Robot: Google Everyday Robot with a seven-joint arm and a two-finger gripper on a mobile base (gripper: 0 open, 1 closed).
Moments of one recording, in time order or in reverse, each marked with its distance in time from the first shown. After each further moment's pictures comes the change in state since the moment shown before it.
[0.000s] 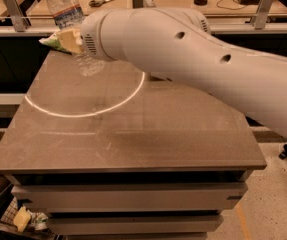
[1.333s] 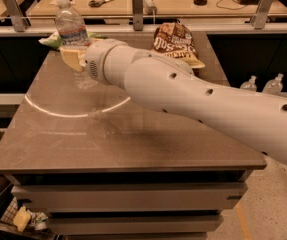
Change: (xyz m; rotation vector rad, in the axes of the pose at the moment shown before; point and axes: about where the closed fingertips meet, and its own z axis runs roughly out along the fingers) arm 0.039 0.001 0.029 -0.018 -0.137 0.110
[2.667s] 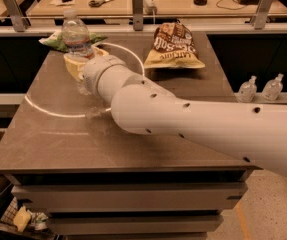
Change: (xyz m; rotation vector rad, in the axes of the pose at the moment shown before) arm 0.026 -0.009 0.006 0.136 -0.083 -0.006
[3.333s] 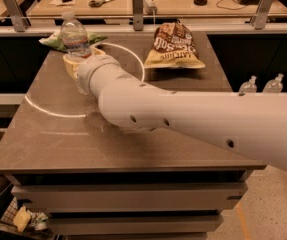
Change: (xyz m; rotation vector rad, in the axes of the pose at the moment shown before) arm 0.007 -0.001 0.013 0.075 0.040 -0.032
